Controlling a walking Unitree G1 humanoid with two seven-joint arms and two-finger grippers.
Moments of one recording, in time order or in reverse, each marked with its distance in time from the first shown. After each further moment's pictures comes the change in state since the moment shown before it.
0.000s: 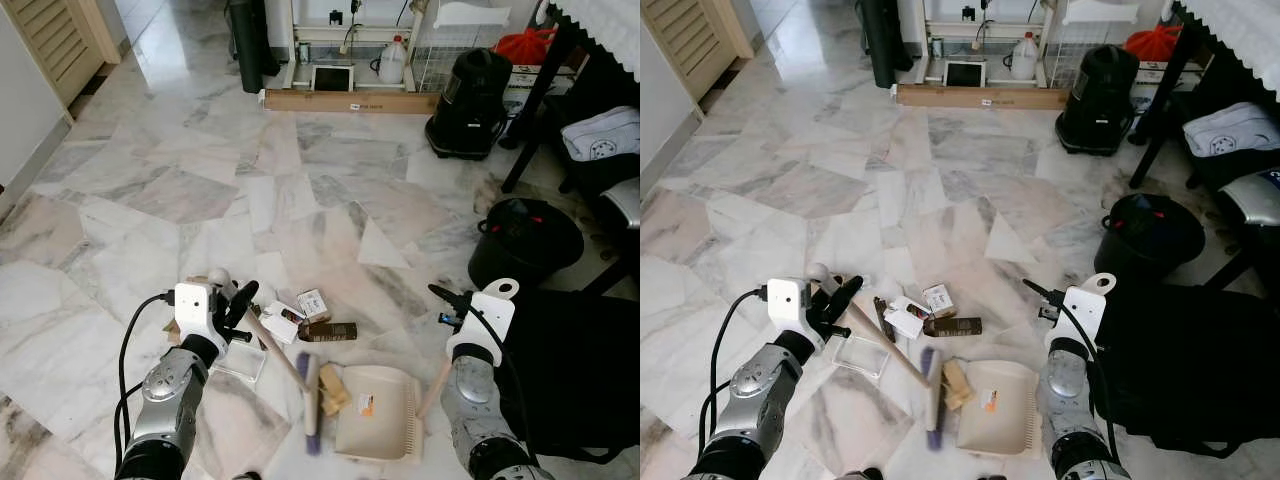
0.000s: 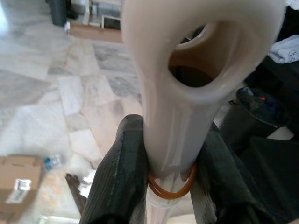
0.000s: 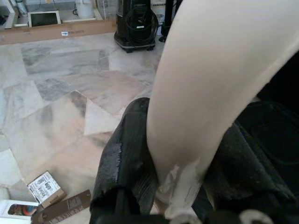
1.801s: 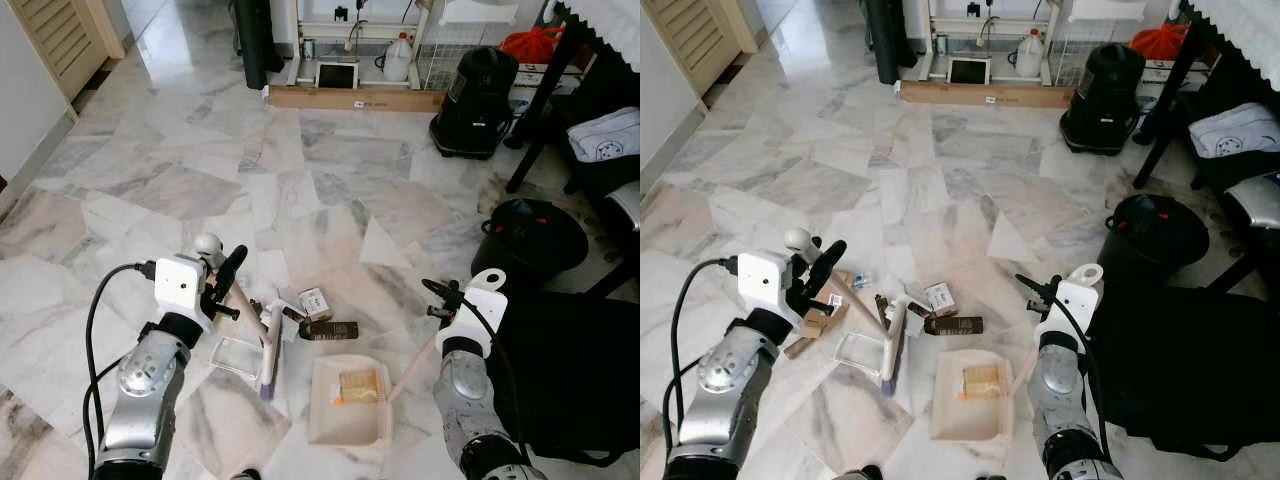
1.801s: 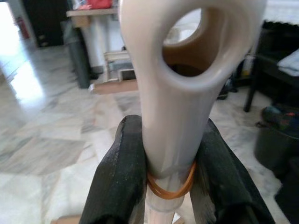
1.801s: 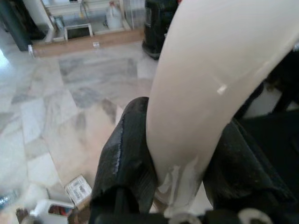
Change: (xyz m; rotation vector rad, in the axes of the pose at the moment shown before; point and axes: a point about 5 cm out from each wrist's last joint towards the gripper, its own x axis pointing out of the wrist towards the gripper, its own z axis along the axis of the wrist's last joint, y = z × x) left arm -0.016 -0.011 0.064 0.274 -0.198 0.042; right arm -0.002 0.013 0.013 0.088 -0.063 0.104
